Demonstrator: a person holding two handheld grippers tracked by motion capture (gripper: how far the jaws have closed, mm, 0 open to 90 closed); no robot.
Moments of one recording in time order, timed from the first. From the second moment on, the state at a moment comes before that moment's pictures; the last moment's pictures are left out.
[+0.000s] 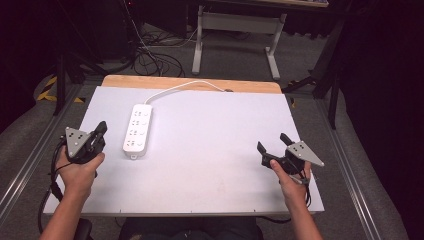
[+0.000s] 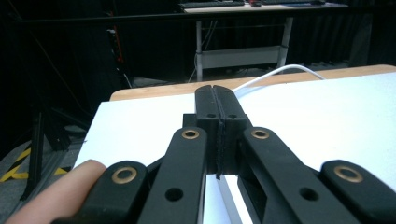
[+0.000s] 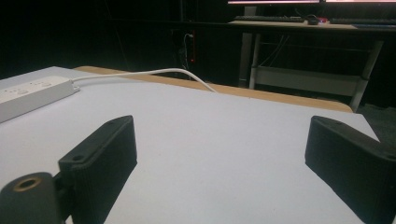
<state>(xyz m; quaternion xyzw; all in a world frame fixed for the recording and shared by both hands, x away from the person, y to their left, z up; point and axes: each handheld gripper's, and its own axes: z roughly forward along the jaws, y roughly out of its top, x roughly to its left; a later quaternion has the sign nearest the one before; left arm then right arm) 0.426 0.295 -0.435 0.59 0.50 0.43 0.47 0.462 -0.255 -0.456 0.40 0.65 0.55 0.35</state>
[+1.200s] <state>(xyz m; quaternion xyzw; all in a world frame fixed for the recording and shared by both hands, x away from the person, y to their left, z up) 0.497 0.251 -0.450 0.71 0.45 0.36 0.40 0.462 -0.254 -0.458 0.40 0.65 0.54 0.35</state>
